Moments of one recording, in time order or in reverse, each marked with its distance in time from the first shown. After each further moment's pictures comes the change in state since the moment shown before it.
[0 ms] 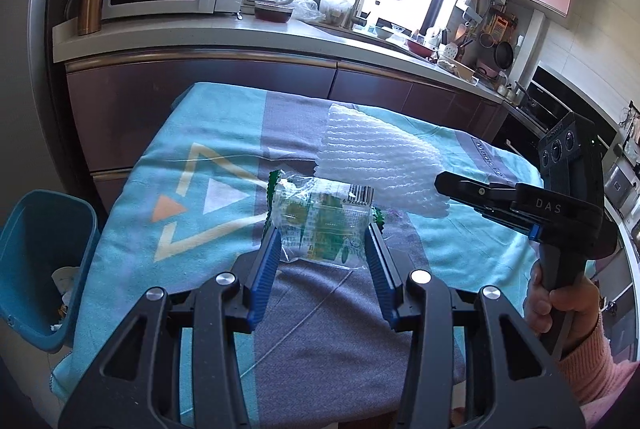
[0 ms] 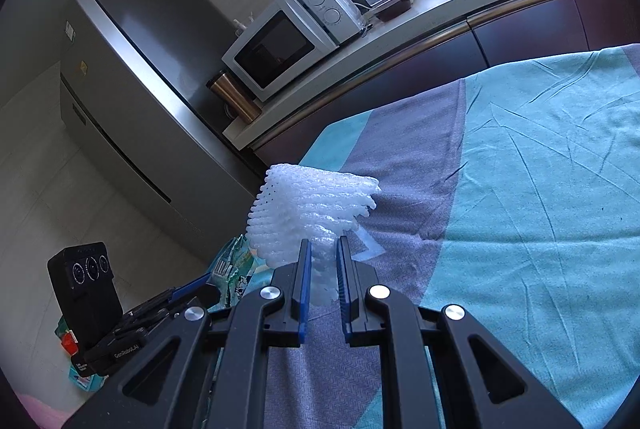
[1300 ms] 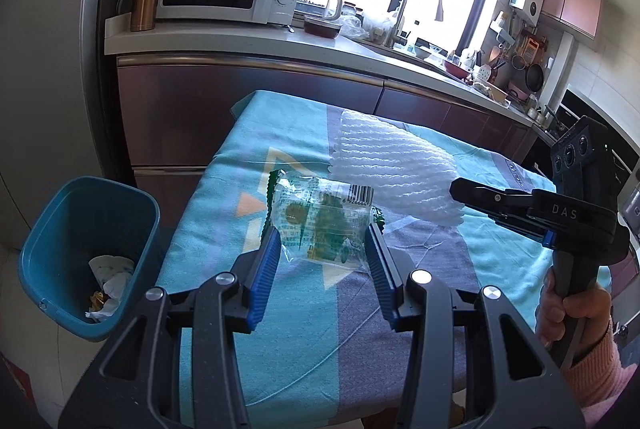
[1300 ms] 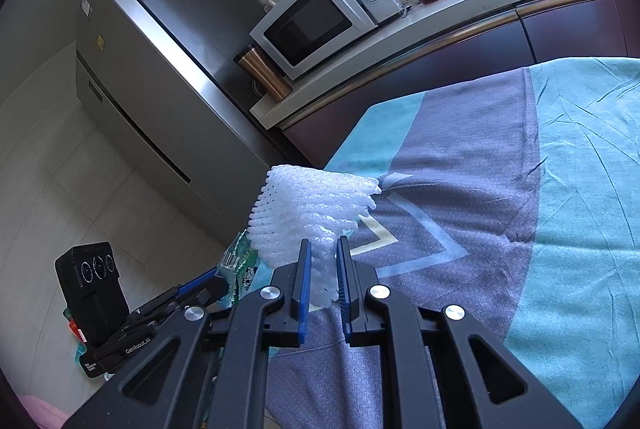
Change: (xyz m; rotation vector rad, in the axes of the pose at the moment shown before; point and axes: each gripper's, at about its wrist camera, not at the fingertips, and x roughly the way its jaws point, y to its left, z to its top) left arm -0.037 0.047 -0.011 -0.069 -0.055 0.107; right arm 0.042 0.040 -0.004 -0.049 0.060 0.070
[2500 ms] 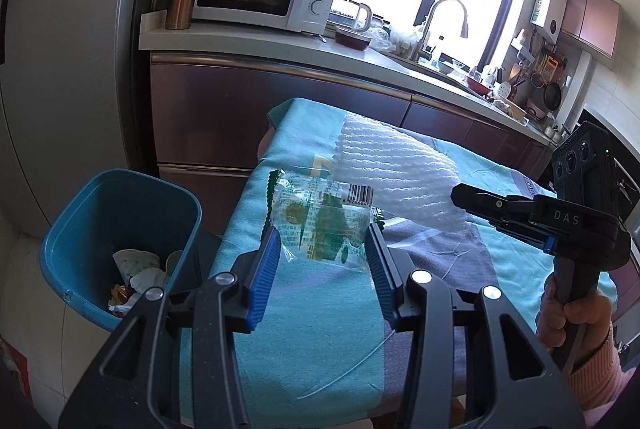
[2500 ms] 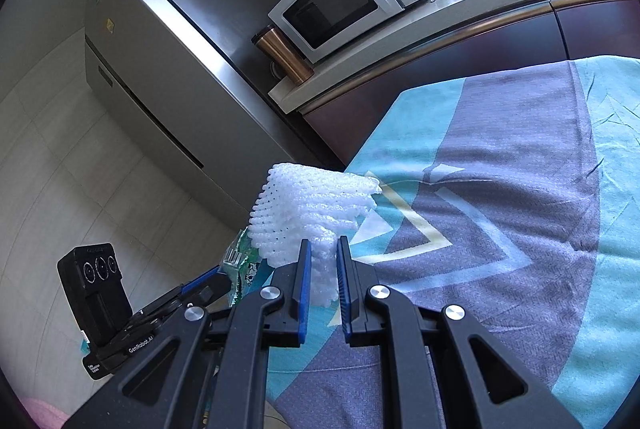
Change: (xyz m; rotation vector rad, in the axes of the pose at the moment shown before) left arm -0.023 0.031 -0.004 -0.060 -0.032 0.061; right arm 0.036 0.017 0.004 -0.029 0.054 0.052
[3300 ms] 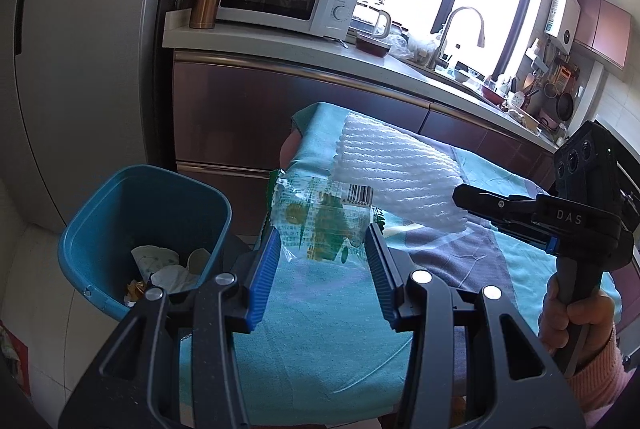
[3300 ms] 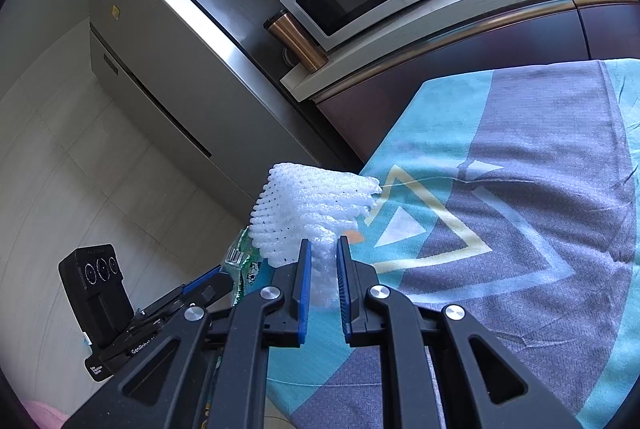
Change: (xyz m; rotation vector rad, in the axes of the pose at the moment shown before) left arm -0.013 0.021 -0.003 -0.041 -0.015 0.046; right arm 0.024 0.009 0.005 -0.024 0.048 0.036
